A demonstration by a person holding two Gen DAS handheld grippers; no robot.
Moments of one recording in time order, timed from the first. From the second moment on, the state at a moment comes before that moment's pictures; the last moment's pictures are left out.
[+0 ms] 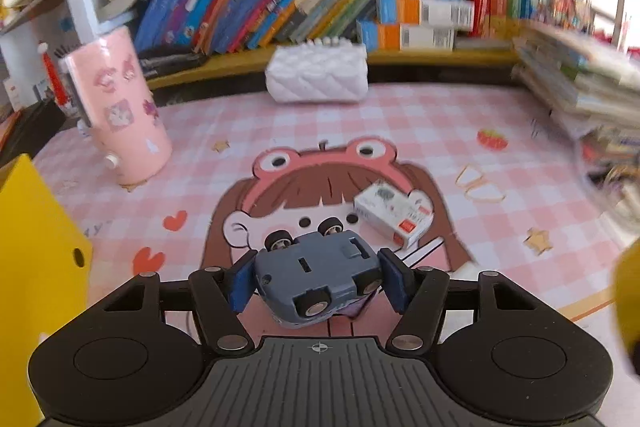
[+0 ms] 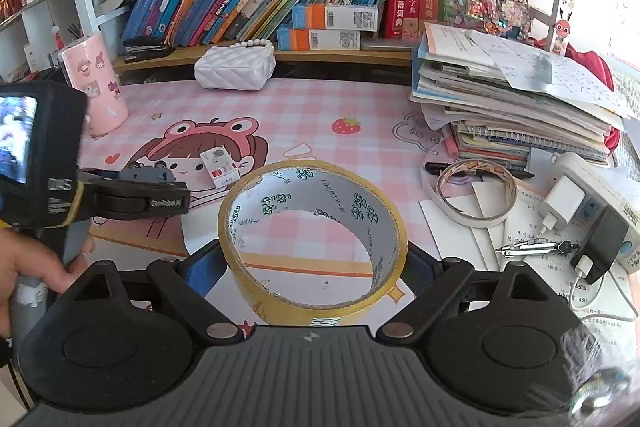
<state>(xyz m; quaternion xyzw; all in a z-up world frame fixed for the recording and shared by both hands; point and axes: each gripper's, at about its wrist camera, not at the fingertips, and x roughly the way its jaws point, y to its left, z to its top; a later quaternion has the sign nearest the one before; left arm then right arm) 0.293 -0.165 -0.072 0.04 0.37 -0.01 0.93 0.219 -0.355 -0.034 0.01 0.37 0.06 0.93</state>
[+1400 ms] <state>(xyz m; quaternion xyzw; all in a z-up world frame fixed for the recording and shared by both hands) 0.015 0.033 -0.013 -0.09 0.35 0.07 0.93 0.062 -0.143 -0.025 -0.07 0.38 0.18 0.91</state>
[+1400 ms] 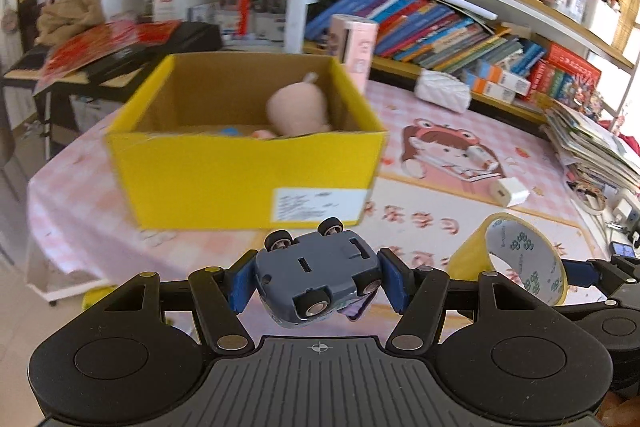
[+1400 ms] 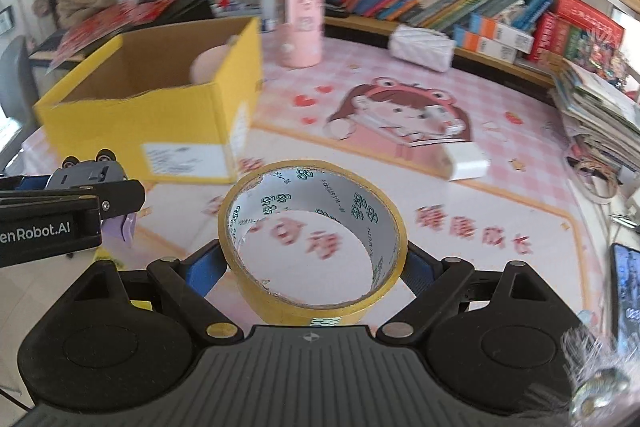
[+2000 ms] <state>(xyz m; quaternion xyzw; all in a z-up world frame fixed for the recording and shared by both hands) -0.057 0.096 -0.006 -0.10 0.32 0.11 0.93 -0.001 -0.074 -0.023 -0.08 0.36 0.23 0.90</state>
